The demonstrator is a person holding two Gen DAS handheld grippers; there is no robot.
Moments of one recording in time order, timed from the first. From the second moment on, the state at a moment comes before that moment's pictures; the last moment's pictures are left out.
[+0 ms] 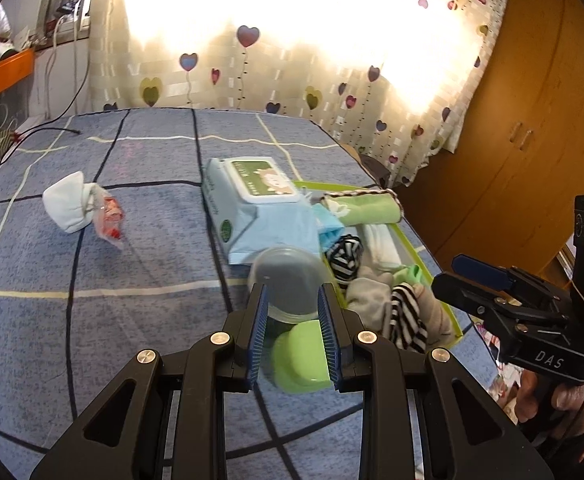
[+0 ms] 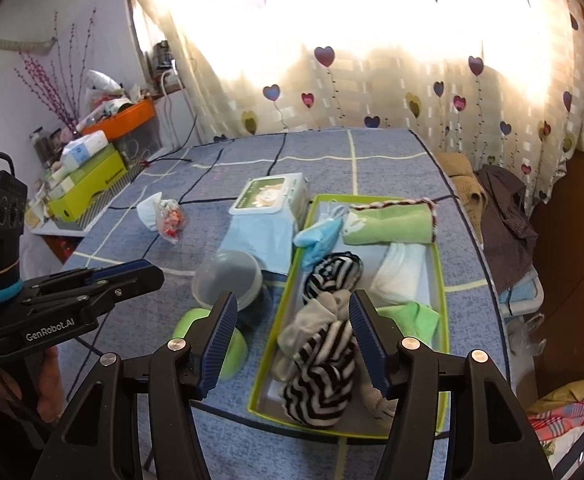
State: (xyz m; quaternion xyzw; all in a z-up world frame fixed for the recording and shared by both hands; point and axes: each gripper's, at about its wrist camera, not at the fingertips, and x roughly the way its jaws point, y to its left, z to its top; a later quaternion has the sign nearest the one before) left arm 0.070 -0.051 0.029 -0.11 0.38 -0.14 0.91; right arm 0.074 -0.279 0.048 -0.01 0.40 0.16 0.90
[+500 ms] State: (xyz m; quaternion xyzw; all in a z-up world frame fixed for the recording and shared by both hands) left arm 0.081 0.044 0.011 -0.17 0.38 -0.04 0.91; right arm 0.117 -0.189 0.045 -0.06 0.41 0.25 0.88
